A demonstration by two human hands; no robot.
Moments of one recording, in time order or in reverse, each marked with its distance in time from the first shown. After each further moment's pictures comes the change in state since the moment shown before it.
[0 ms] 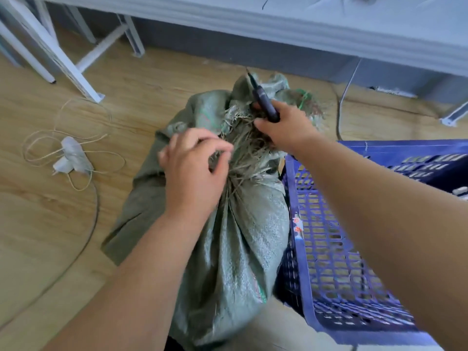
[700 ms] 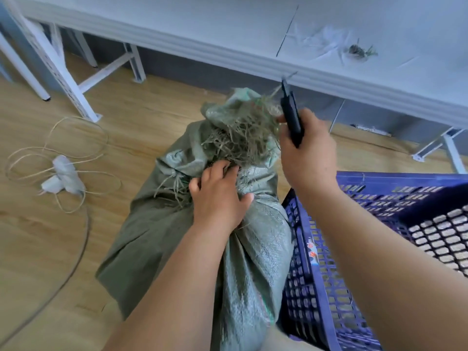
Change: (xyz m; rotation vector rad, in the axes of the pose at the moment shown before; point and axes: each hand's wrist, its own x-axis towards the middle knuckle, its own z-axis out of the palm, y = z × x) left_hand 0.006 -0.023 0.021 0.194 -0.472 -0.172; right_hand -0.048 -0.054 0.014 -0.137 0.504 -0.135
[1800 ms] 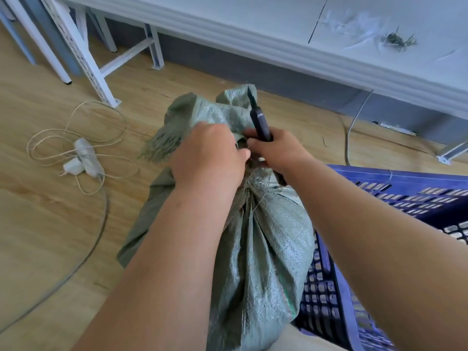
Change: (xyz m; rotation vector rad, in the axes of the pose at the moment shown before) left_hand -0.002 -0.010 -0.092 -0.047 0.118 -0.243; right_hand 0.007 -0.014 0.074 0.299 -0.560 0.316
